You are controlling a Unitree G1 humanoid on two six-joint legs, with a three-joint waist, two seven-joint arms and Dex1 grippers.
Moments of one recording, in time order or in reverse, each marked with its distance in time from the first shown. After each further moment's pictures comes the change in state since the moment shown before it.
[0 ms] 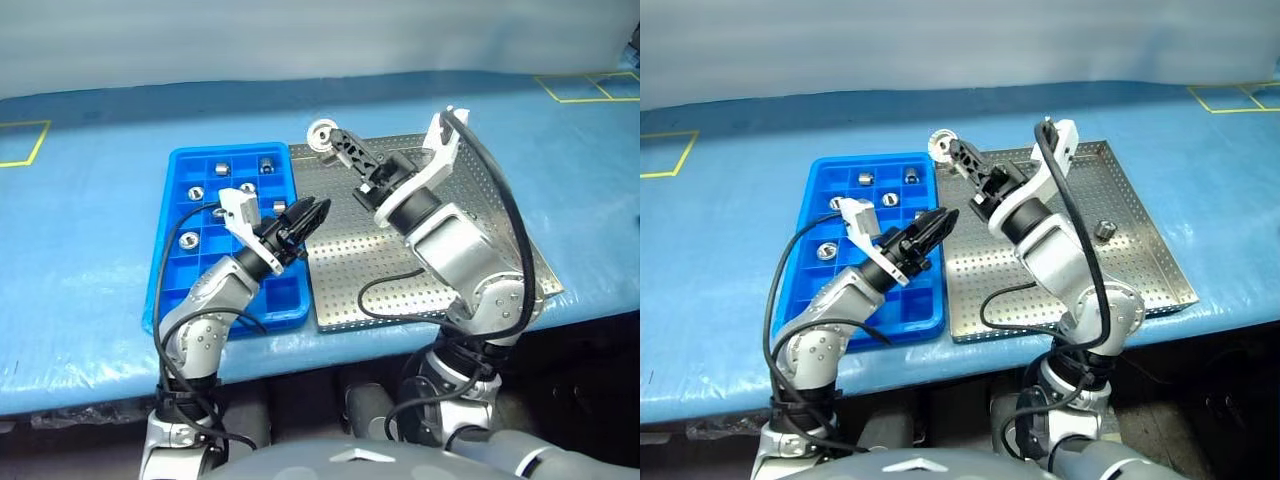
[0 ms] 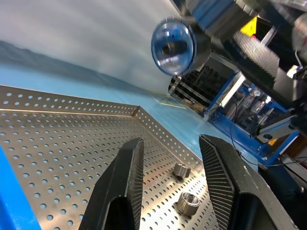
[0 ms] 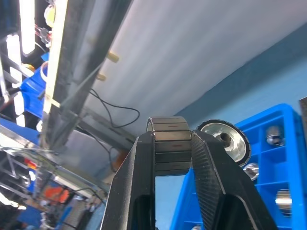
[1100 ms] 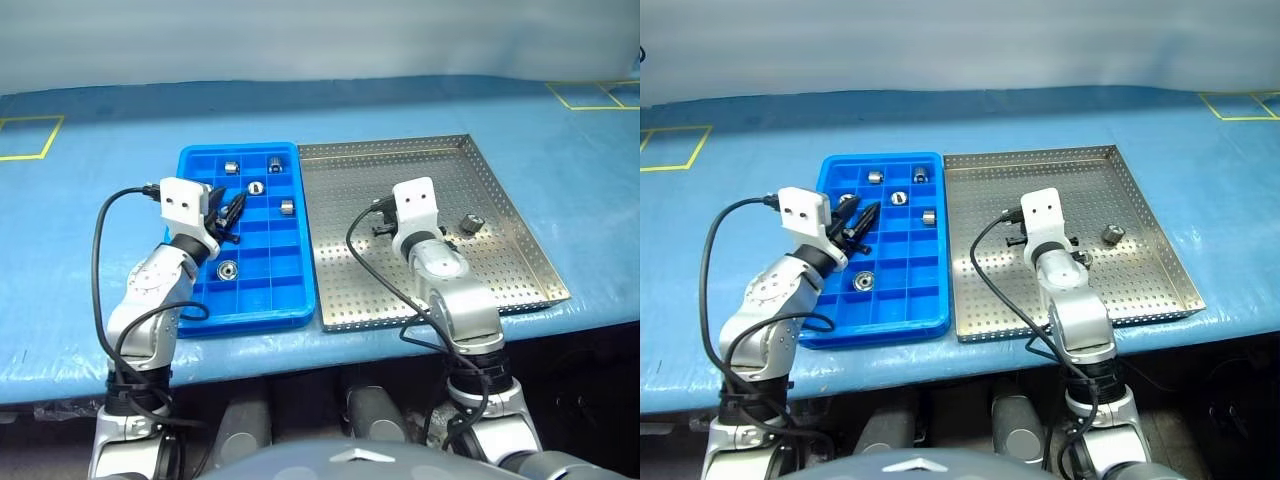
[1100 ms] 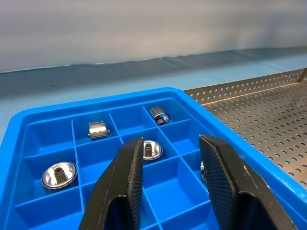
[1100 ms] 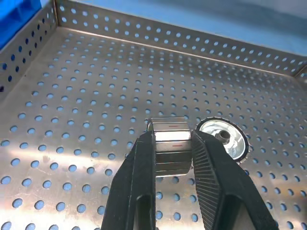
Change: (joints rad) left arm -0.023 0.250 0.129 0.035 0.369 -0.068 0.113; right arm 0.167 -0.307 0.336 0.139 -1.396 -0.040 0.437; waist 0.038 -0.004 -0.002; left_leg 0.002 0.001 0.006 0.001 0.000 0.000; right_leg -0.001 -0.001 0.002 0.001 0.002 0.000
